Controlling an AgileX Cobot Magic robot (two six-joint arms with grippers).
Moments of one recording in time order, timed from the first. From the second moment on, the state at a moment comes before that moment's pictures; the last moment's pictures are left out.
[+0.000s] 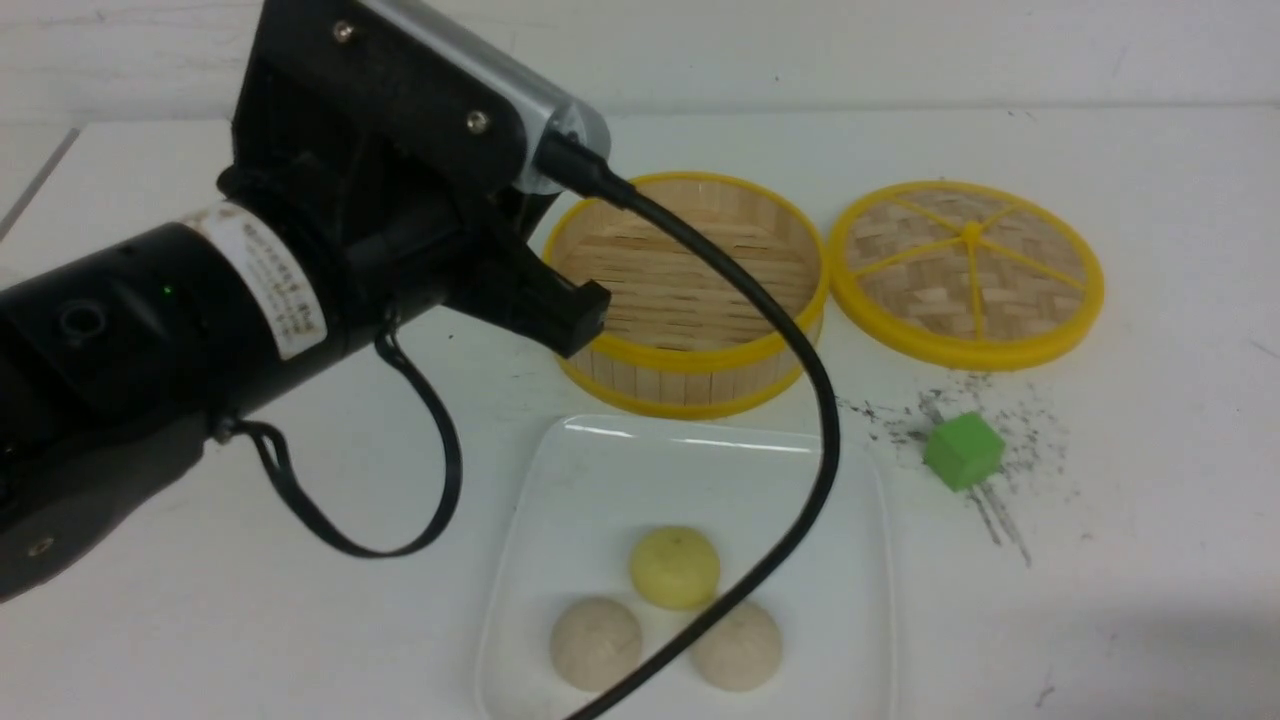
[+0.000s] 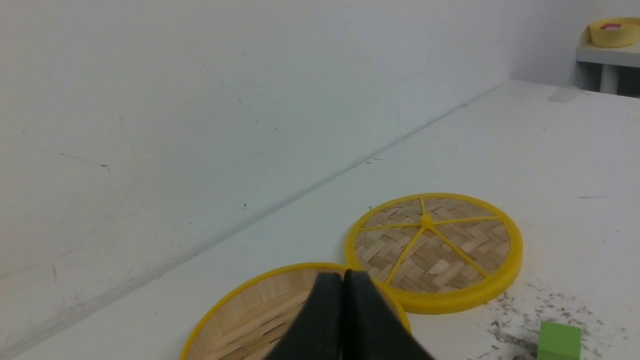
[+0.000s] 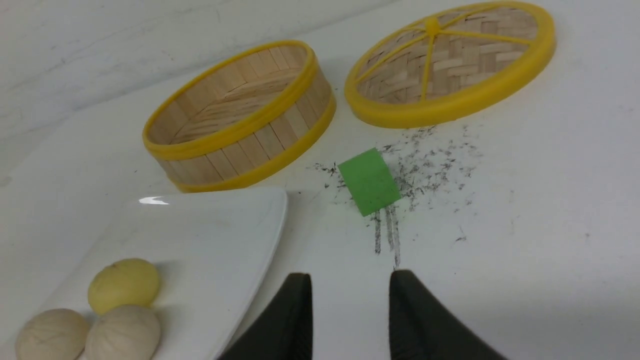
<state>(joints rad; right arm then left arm) 0.60 -0.02 0.01 -0.65 0.37 1.12 -0.61 1.14 -0.81 0.45 -0.20 -0.23</state>
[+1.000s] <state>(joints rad) 0.60 -0.02 0.01 -0.65 0.37 1.12 -0.61 1.02 -0.81 0.44 0.39 -0.47</state>
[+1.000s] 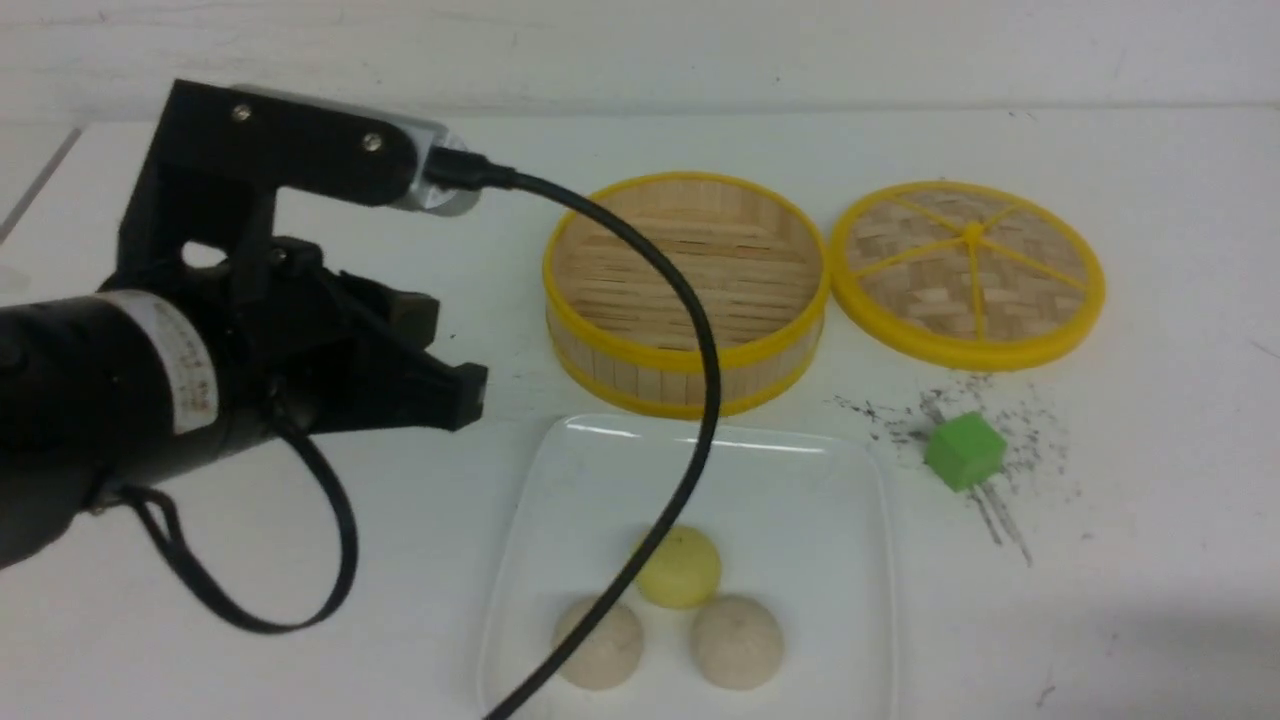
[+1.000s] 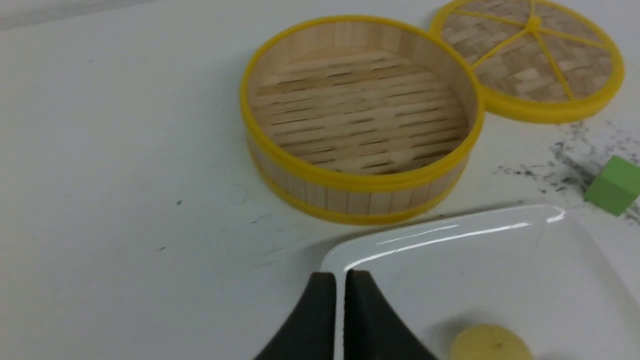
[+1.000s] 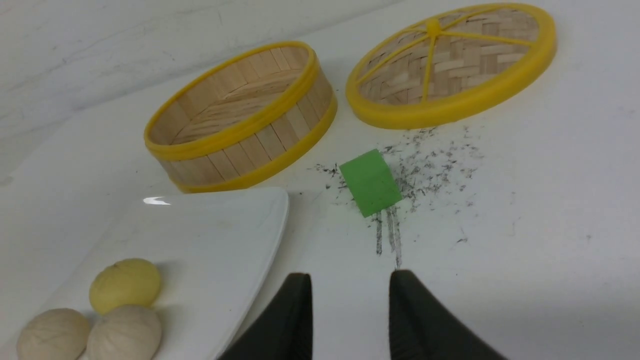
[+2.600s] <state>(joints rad) 0.60 -0.02 0.01 -0.65 0.36 1.12 -0.02 -0.01 0.03 0.43 0.39 -0.53</state>
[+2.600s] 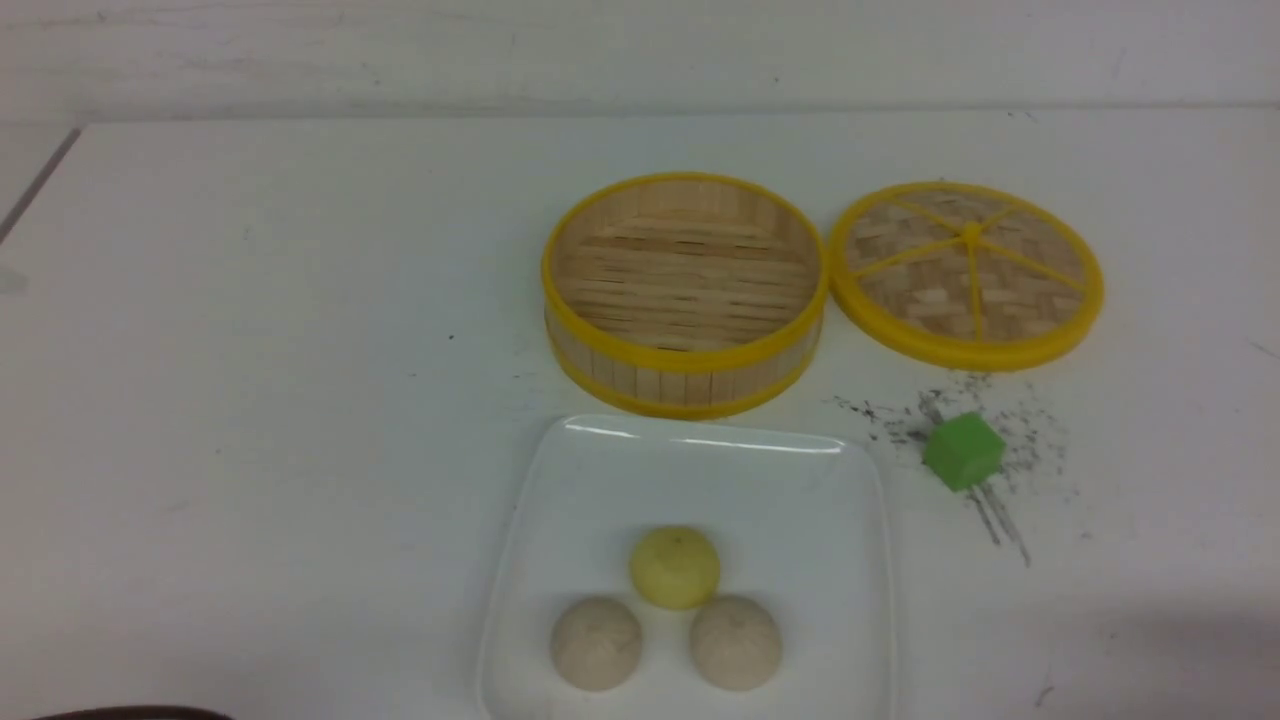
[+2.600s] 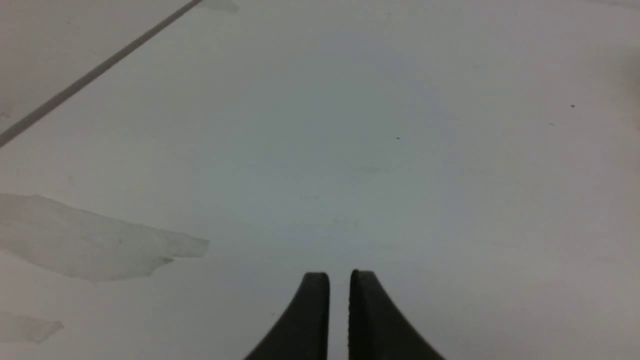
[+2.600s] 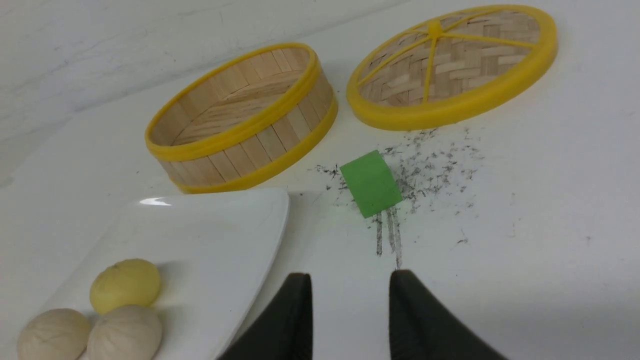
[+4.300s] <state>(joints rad) 0.60 -0.02 0.01 -0.65 0.36 1.12 -0.02 -0.01 0.03 0.04 0.37 -0.04</state>
